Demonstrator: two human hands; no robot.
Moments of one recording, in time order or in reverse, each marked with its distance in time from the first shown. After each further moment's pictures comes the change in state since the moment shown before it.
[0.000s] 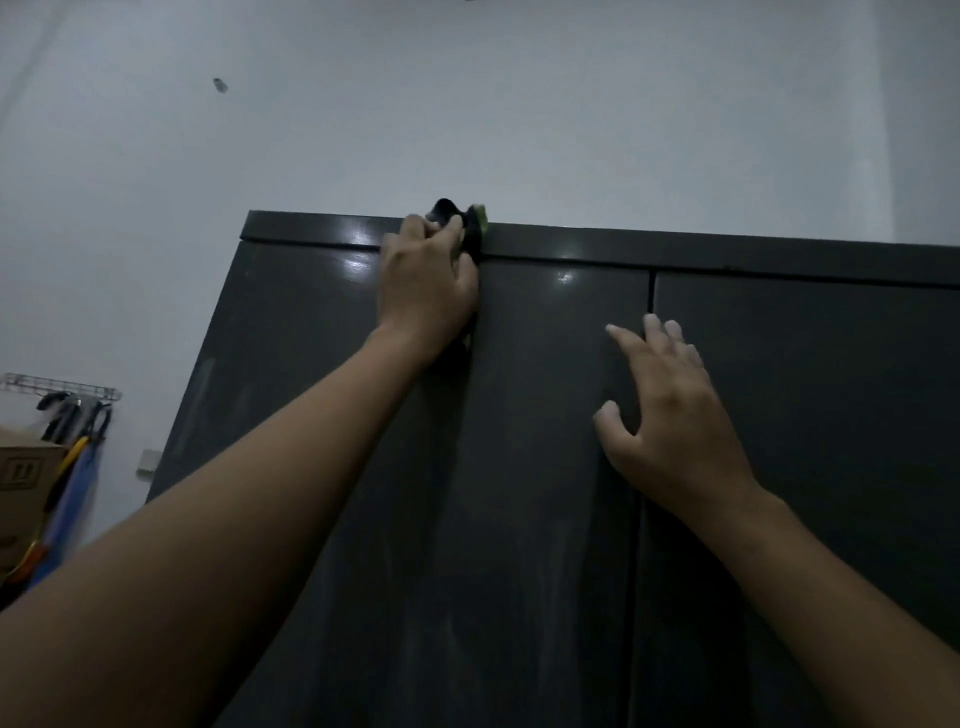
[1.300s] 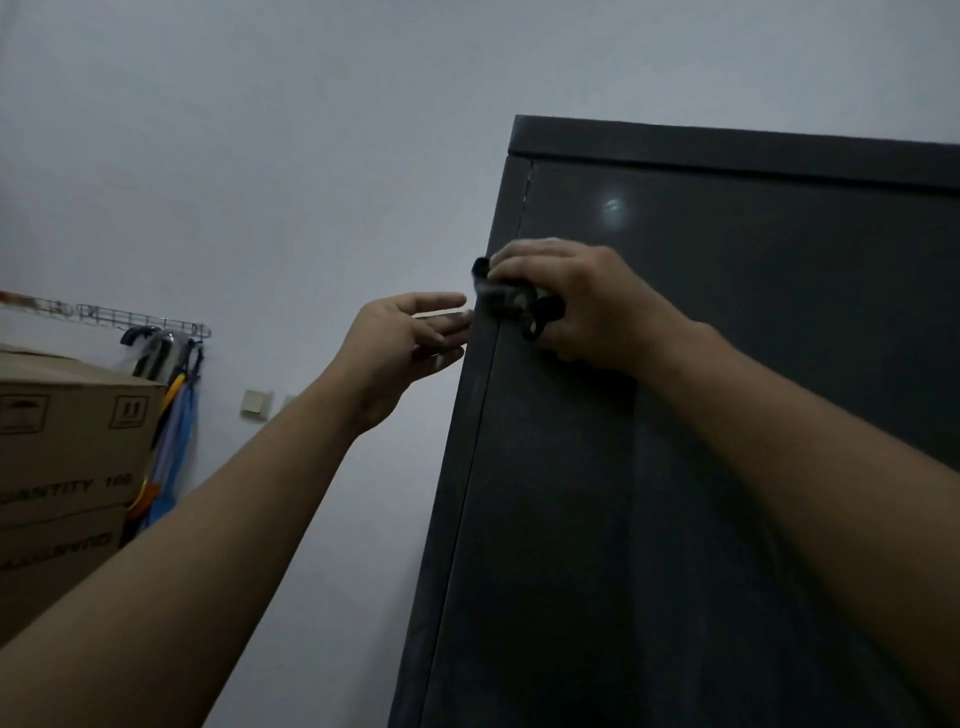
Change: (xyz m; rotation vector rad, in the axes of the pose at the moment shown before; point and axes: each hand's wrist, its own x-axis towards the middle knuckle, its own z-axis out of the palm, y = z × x) left_hand -0.071 -0.306 -0.127 -1.099 -0.476 -0.738; right_hand 0.128 -0.268 0.192 0.108 -0.267 -0.625
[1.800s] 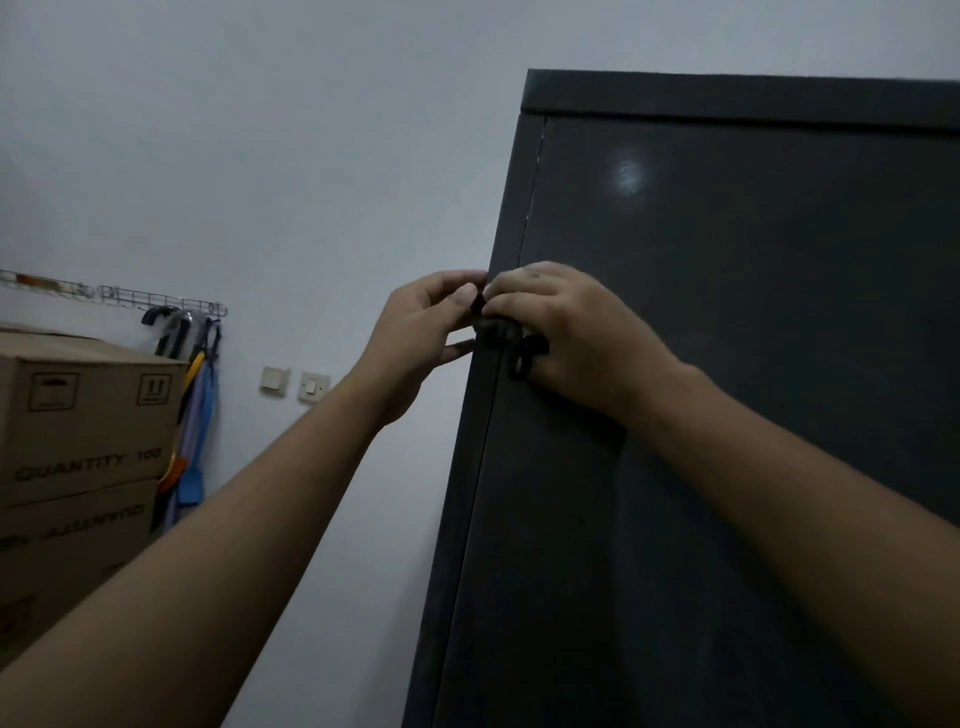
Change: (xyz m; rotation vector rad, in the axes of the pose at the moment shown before) left_hand -0.015 -0.016 0.007 0.176 -0.011 0.138; right_hand -0.023 -0.028 0.041 -0.059 0.029 0.013
